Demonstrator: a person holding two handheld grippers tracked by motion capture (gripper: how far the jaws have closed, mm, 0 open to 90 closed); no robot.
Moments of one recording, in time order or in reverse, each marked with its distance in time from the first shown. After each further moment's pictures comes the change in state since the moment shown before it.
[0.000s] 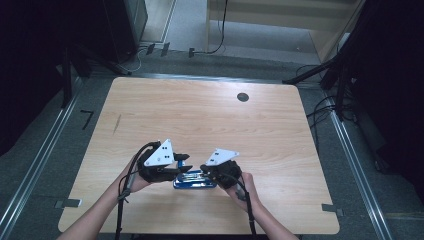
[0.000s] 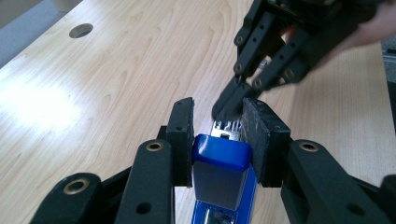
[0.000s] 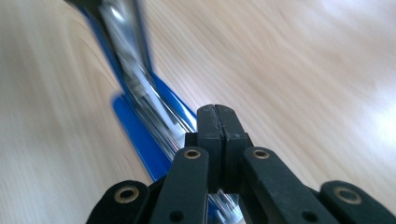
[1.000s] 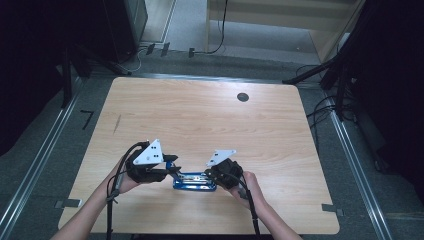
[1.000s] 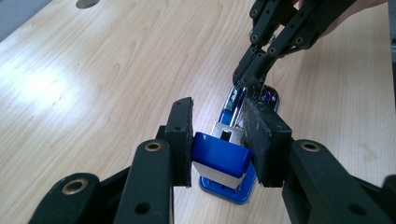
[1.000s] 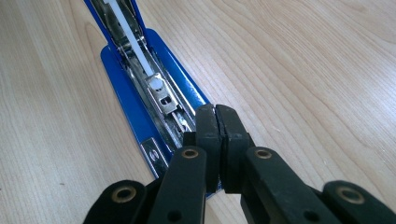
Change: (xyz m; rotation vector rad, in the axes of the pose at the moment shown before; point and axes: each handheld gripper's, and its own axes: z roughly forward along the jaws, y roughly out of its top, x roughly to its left) left arm 0.008 -0.017 -0.019 0.064 0.005 -0.043; right arm -0.001 -0.001 0.003 0.121 0.023 -0.031
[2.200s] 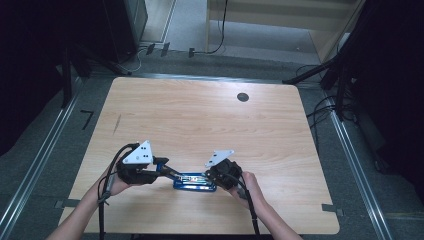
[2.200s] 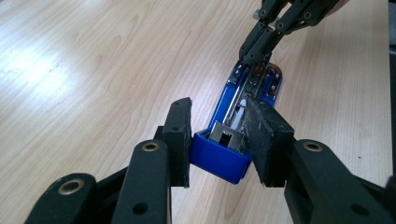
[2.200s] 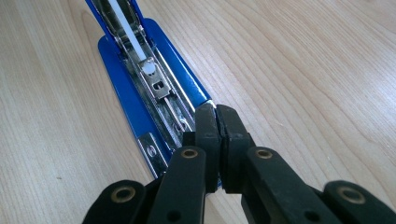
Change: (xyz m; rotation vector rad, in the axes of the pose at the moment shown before) left arm 0.009 -0.025 -0.009 0.010 -0.023 -0.078; right arm 0.001 0.000 0.003 0.034 -0.003 -0.006
